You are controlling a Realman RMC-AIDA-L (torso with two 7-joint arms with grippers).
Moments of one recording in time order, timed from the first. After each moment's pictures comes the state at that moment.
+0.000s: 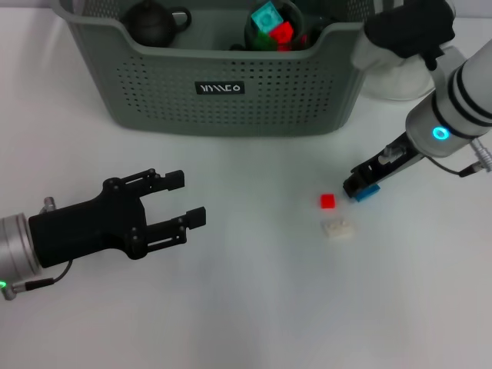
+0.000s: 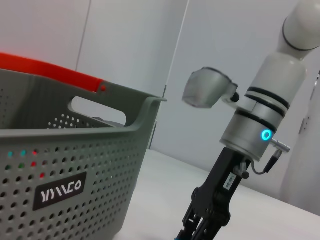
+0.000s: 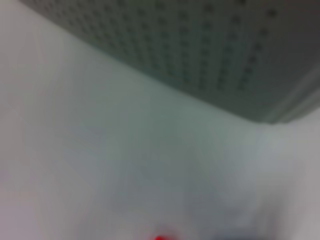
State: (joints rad) left arm -0.34 -2.17 0.42 0.58 2.10 1.74 -1.09; right arm 0.76 2.11 -1.52 -0.97 -2.65 -1.31 2.89
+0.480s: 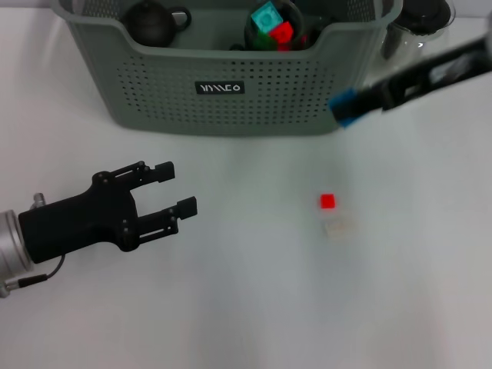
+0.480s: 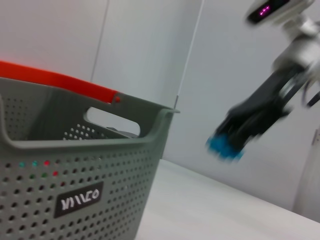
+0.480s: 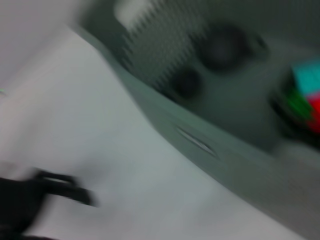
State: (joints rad) left arm -0.34 -2.17 0.38 0.58 2.10 1.75 -1.09; right arm 0.64 2.09 -1.15 -1.47 -2.34 -1.67 2.65
